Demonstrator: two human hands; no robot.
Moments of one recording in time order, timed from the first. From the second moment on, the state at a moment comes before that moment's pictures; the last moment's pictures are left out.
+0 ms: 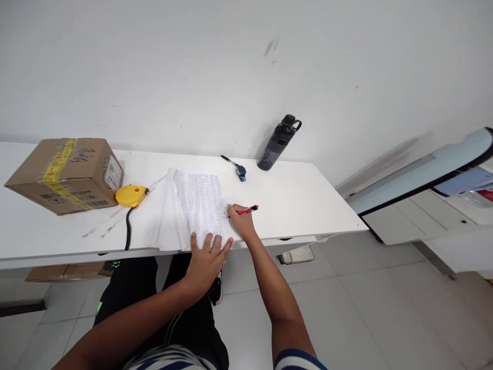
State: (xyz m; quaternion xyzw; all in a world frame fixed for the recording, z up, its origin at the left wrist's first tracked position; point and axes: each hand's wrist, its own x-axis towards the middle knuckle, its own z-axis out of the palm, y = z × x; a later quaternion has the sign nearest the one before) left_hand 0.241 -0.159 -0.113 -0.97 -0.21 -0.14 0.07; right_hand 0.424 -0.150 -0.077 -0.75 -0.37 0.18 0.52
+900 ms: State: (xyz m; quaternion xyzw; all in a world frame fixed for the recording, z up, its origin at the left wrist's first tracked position) left_hand 0.242 -0.157 -0.118 -0.96 -0.21 -0.17 0.06; right_hand 0.429 -0.143 -0.082 -0.73 -0.35 0.16 0.57
